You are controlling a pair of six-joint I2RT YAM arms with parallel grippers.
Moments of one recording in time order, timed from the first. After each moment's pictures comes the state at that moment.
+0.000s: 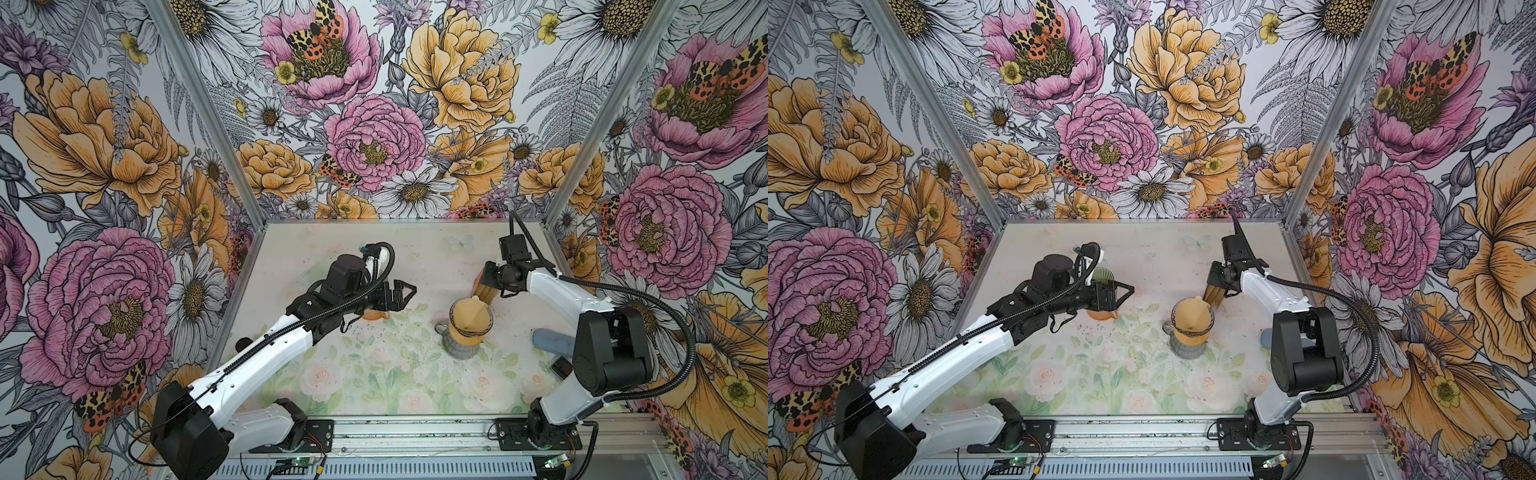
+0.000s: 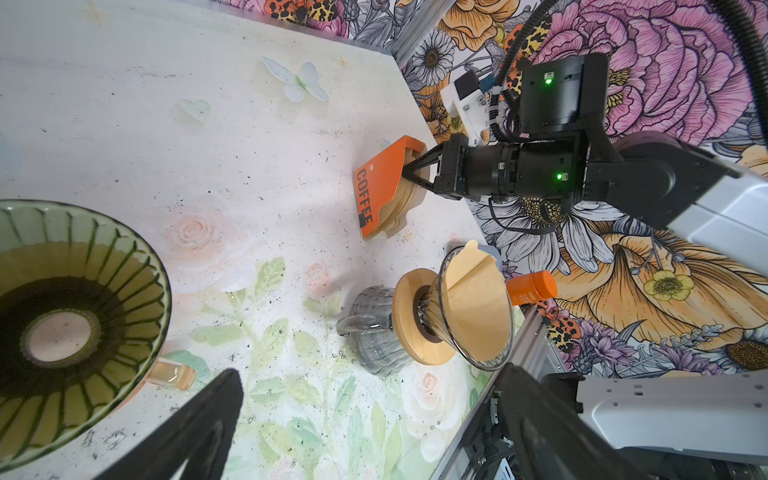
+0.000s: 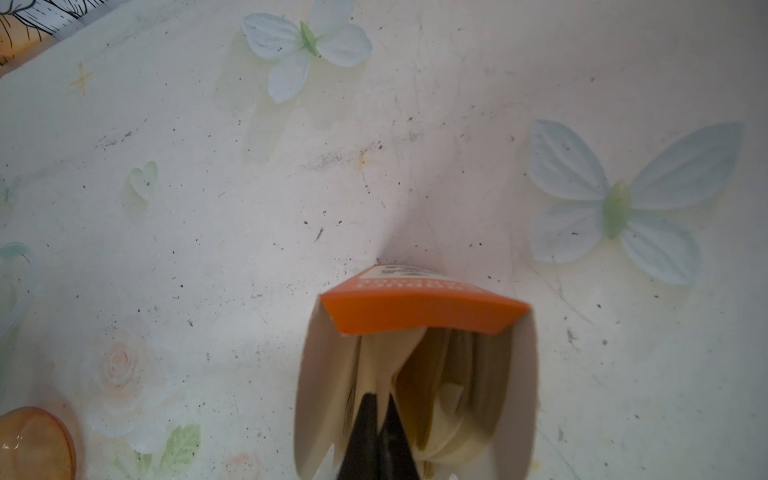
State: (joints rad) left arm -0.65 1.18 0.99 -0.32 0.28 -0.56; right arm 0.12 1.62 1.13 -0.52 -0.06 0.40
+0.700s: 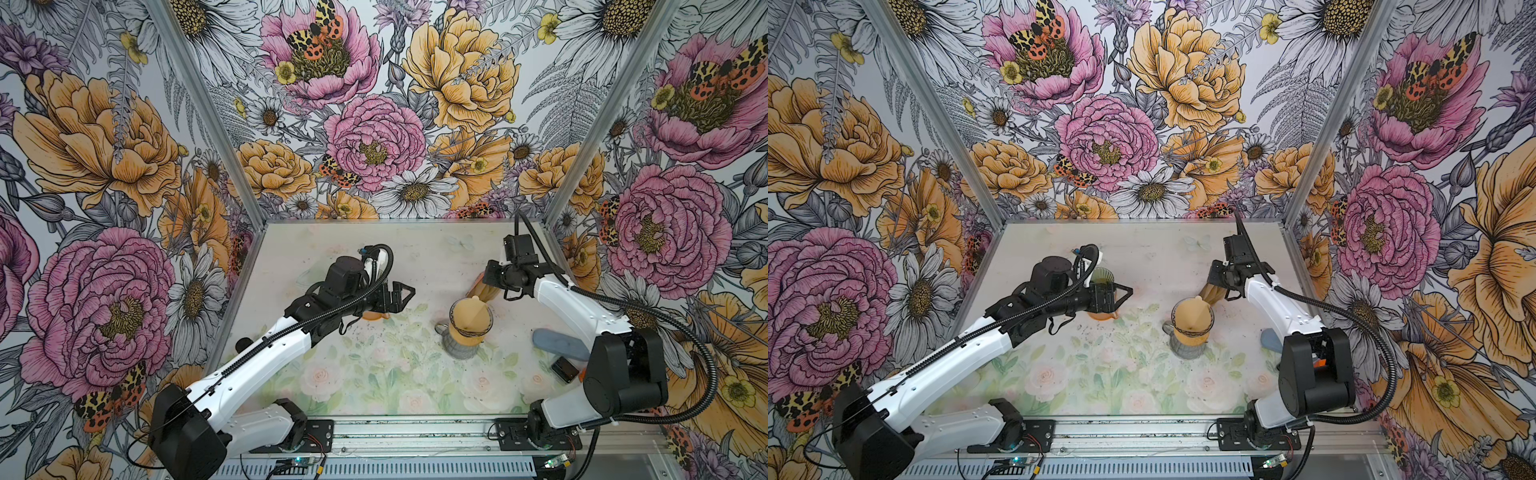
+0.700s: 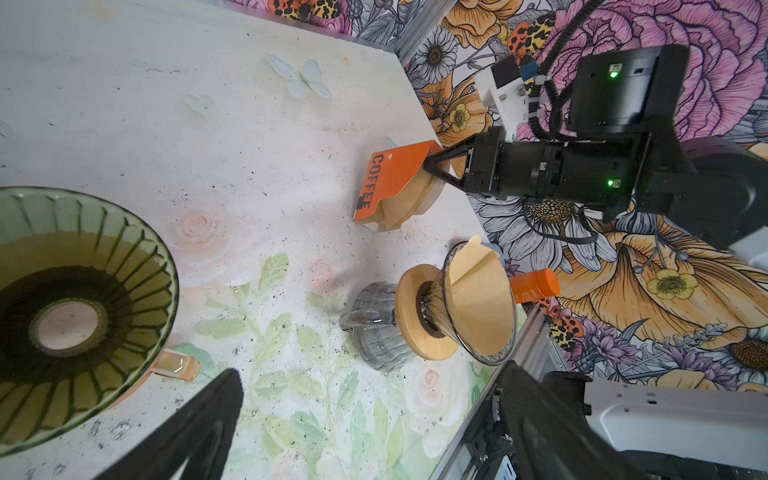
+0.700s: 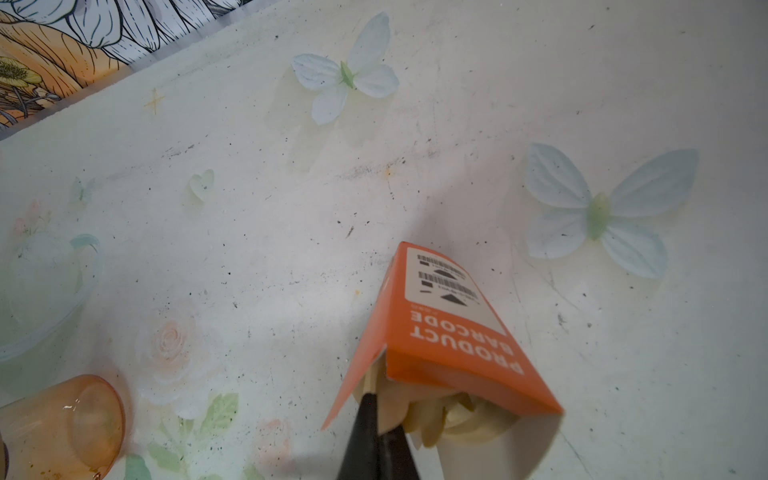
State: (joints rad) left arm -0.65 1.16 0.97 -0.32 0.28 -0.56; right arm 0.14 1.50 1.10 -0.54 -0.06 0.40
